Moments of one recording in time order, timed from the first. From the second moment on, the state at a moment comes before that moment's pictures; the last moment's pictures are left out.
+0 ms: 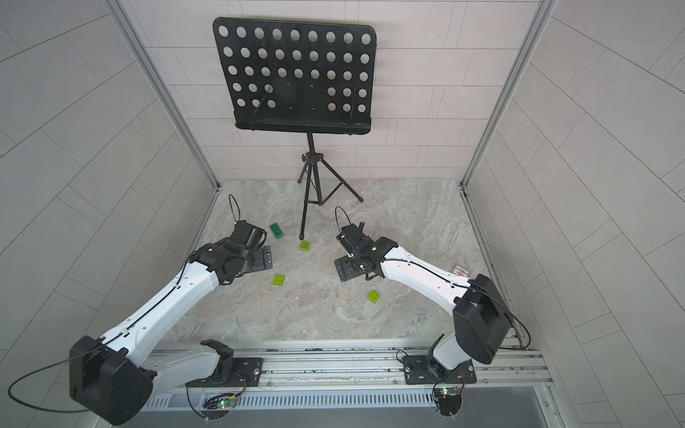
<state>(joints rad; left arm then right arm) -0.38 1.16 0.96 -0.91 -0.38 -0.53 0.74 1.55 1.17 -0.77 0.11 0.34</state>
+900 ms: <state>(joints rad) -0.29 1.26 0.97 -0.92 -0.14 -0.58 0.80 1.65 1.11 -1.02 0.36 0.43</state>
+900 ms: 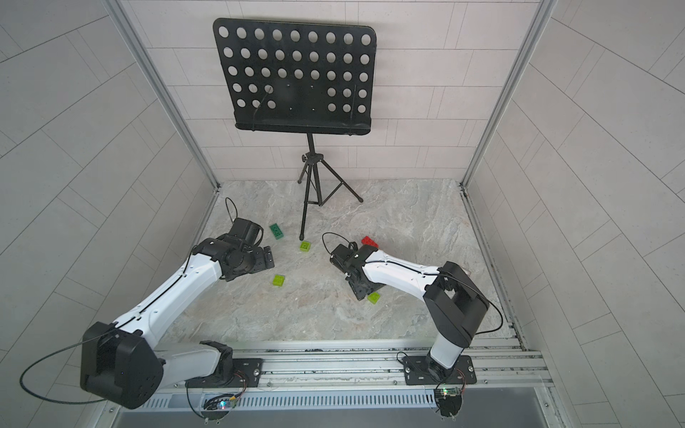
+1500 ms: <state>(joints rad) -0.29 1.26 0.97 -0.92 -0.09 -0.57 0.75 1.64 1.02 -0.95 0.16 0.39</state>
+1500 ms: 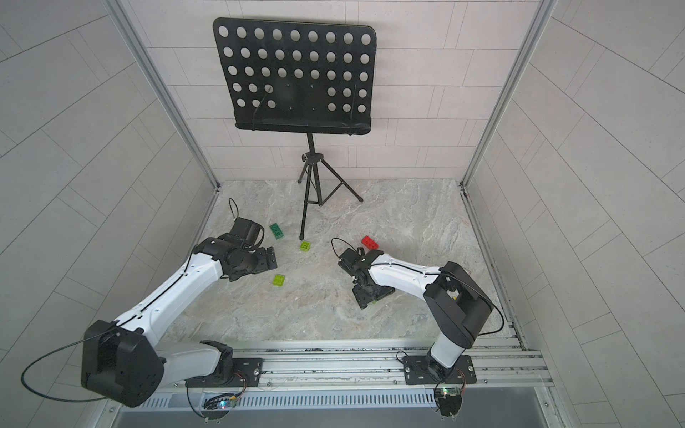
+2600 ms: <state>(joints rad) -0.29 1.25 0.98 -0.92 -0.11 -0.57 0.78 1.76 1.16 -0.89 0.03 0.47</state>
